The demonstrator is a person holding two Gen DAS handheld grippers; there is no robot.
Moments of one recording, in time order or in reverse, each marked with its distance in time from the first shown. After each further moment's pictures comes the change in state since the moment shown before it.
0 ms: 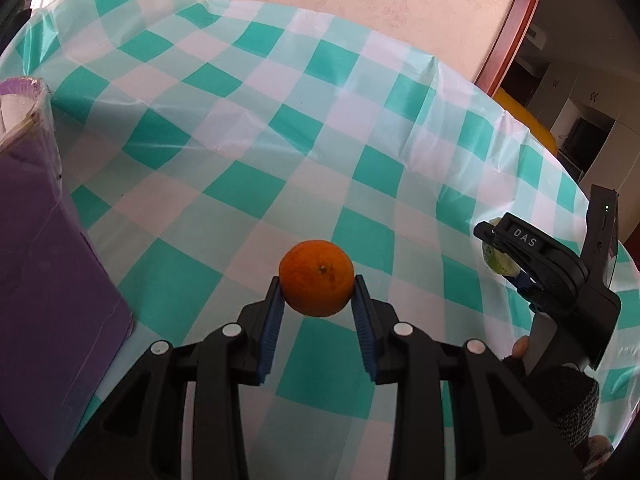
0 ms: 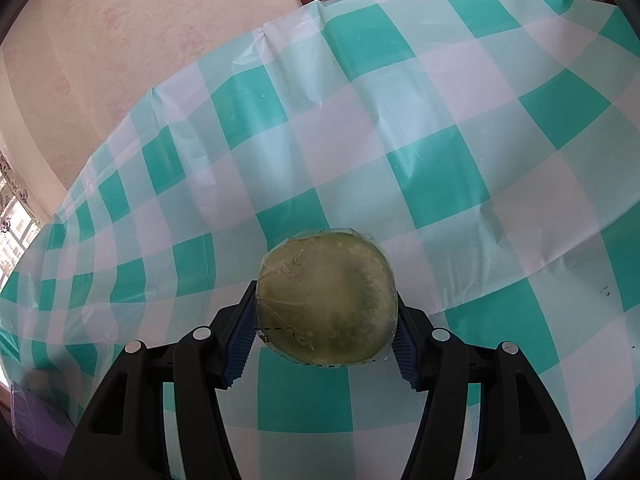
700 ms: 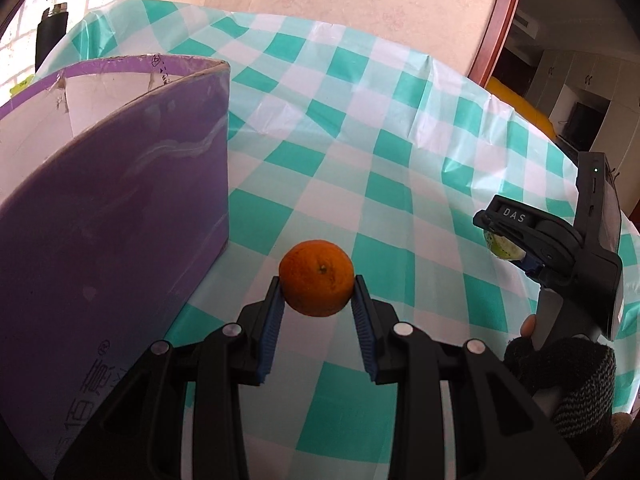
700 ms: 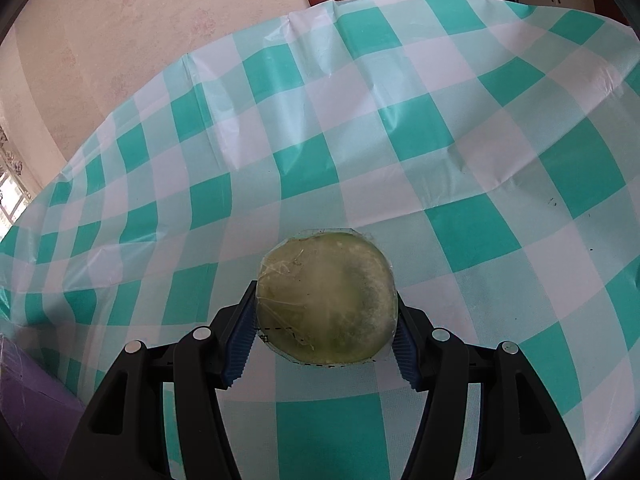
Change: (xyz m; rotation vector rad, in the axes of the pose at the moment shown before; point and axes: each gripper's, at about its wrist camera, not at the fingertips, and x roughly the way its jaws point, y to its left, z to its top) left arm -0.061 0.031 -0.046 0.059 -0.023 0.034; right arm -0.045 0.021 -0.059 -0.042 0.027 -0.072
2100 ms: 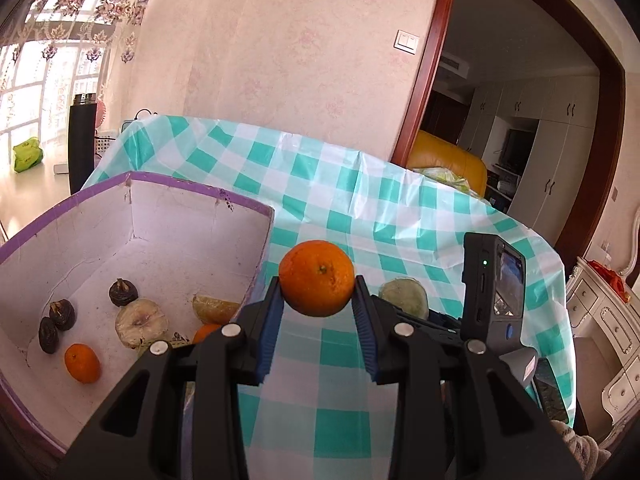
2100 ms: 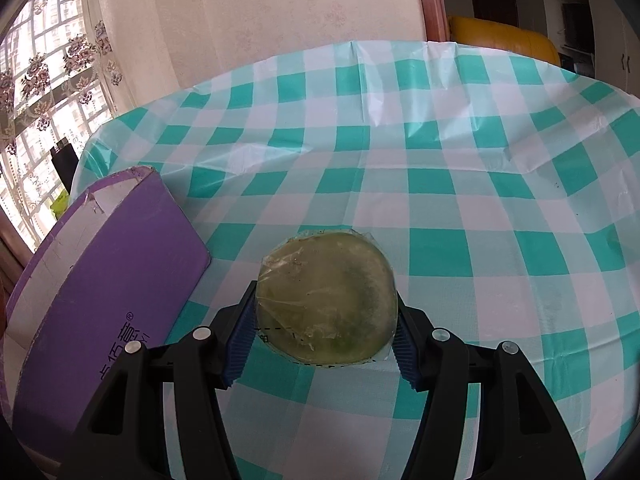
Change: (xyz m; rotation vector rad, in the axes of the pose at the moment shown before) left arm -0.201 0.050 -0.017 0.117 -0.269 -0.190; right arm -0.134 0.068 -0.109 -0.281 -0.021 0.166
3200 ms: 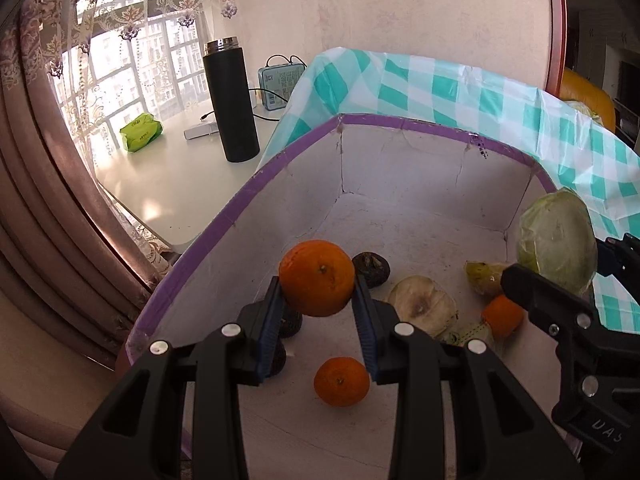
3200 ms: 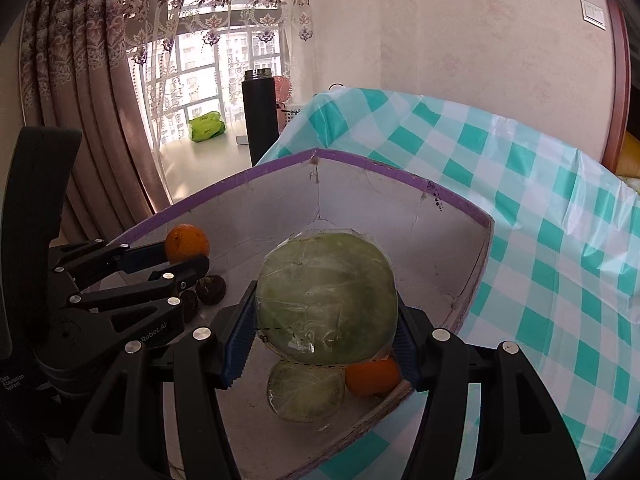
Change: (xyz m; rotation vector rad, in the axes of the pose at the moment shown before) left arm 0.013 0.174 0.018 0.061 0.301 0.514; right arm -0.031 0.219 -0.016 -0.492 0.006 0.313
